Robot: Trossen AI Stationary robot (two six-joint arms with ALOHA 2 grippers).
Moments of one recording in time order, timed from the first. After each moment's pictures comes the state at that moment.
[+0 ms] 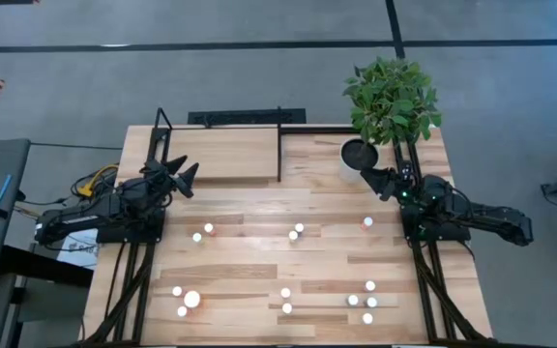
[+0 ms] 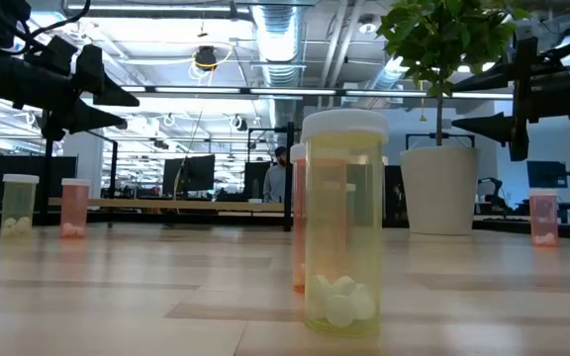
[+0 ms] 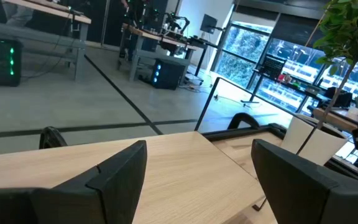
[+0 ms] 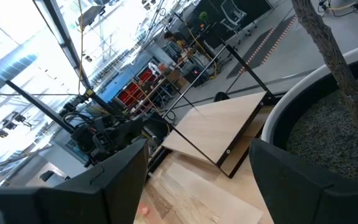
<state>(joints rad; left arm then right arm) 0.19 0.00 0.06 -0.10 -0.67 -0.36 -0.25 0.01 0.01 0.06 0.29 0.77</state>
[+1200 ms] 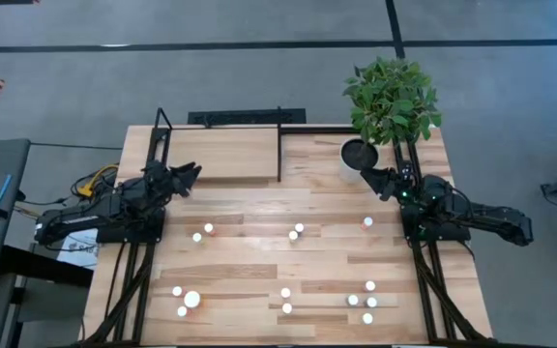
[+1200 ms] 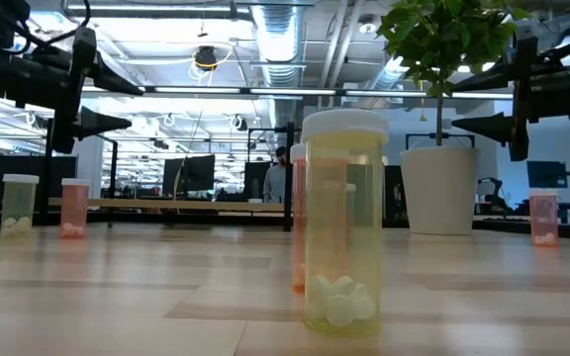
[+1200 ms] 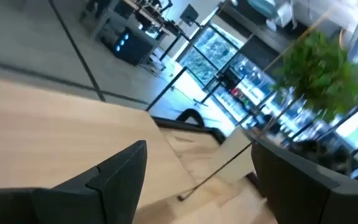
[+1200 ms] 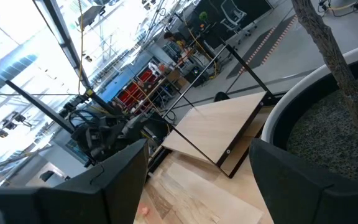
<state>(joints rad) 0.19 0.00 0.06 -0.07 -0.53 -0.78 -0.25 0.01 0.00 0.06 0.29 0.77</state>
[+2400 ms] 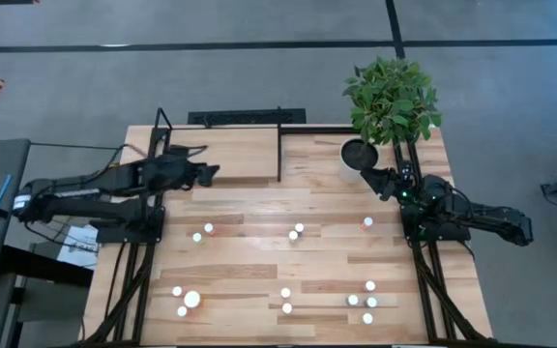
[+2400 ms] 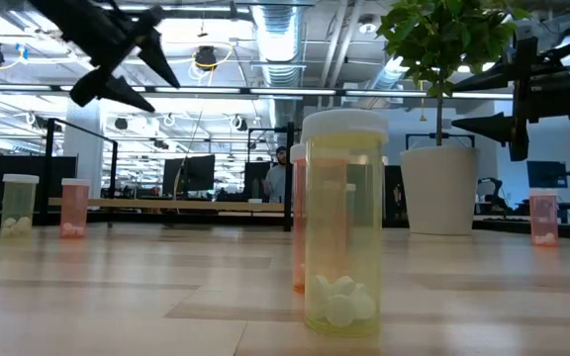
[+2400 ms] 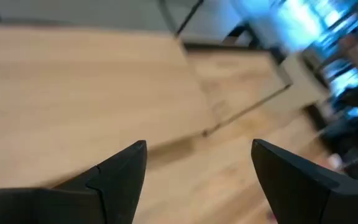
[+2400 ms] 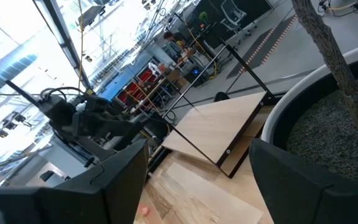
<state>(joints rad) 0.20 0.81 0.71 -0.56 -0.40 -0.96 -0.25 0.01 0.01 0.06 0.29 0.77</state>
